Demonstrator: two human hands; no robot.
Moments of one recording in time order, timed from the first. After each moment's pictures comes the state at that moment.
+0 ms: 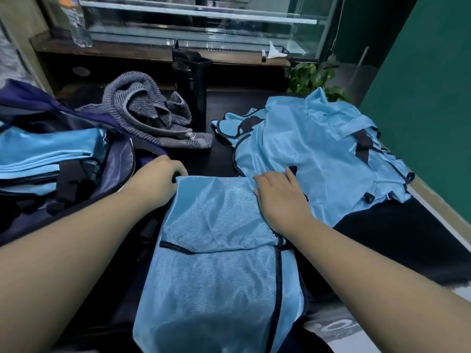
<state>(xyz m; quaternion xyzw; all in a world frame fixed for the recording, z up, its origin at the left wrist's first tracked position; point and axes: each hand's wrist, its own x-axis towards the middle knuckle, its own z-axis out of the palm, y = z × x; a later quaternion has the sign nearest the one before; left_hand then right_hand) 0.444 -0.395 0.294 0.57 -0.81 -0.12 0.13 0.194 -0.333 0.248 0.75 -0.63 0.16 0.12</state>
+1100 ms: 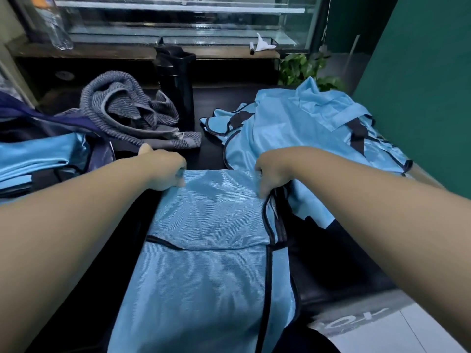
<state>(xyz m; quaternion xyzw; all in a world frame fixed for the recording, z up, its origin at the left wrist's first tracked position) 0.409 -0.439 0.311 0.53 -0.83 0.03 -0.16 0.192 -0.378 0.344 0.71 -0.66 -0.21 -0.15</state>
